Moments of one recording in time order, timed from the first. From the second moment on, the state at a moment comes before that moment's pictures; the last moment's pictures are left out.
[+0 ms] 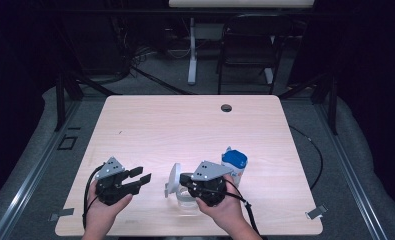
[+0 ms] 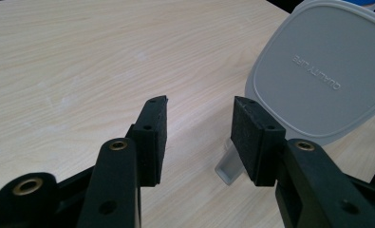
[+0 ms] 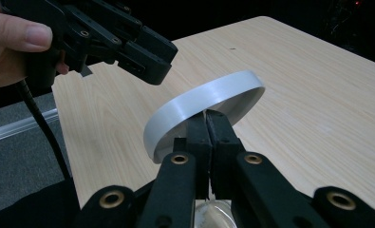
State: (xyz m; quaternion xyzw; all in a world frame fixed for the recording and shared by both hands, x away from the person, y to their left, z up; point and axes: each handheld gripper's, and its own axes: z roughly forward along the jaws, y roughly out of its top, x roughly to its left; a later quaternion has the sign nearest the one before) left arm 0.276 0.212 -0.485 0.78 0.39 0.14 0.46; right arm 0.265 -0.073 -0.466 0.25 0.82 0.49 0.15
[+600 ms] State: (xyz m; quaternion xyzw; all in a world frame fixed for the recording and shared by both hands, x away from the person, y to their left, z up) left arm 0.276 0.216 -0.485 0.78 0.40 0.14 0.46; right arm 0.272 -0.055 -0.472 0.25 0.82 0.49 0.13
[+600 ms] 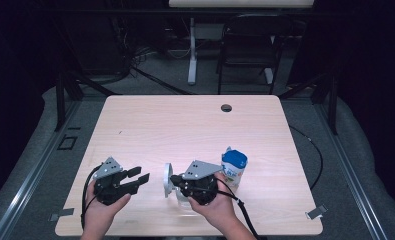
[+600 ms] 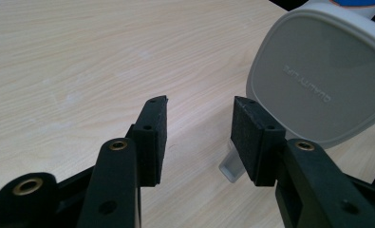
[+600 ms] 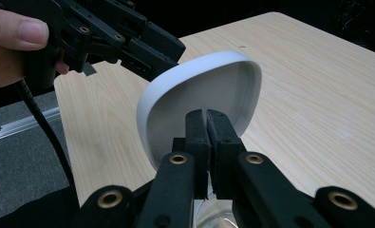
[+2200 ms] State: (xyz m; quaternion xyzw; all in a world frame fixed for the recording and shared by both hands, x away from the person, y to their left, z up) left arm 0.280 0.216 -0.490 0.78 0.41 0.14 0.46; right arm 0.260 -0.122 -0.486 0.31 0.80 0.48 0.19
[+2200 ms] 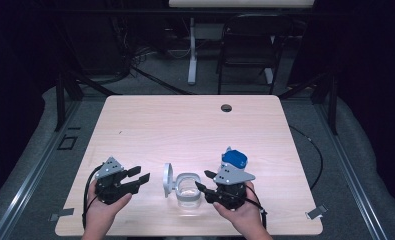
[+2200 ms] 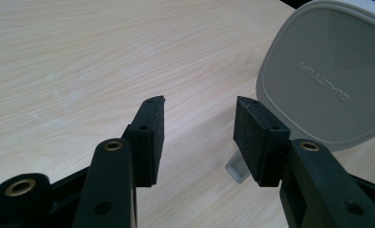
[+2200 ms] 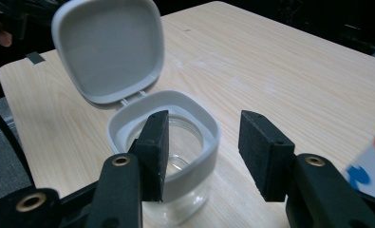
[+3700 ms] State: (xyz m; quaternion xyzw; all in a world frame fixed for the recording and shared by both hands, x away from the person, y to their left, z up) left arm 0.279 0.230 -0.486 0.77 0.41 0.16 0.47; right arm 0.247 -0.209 -0.492 0.39 0.77 0.45 0.23
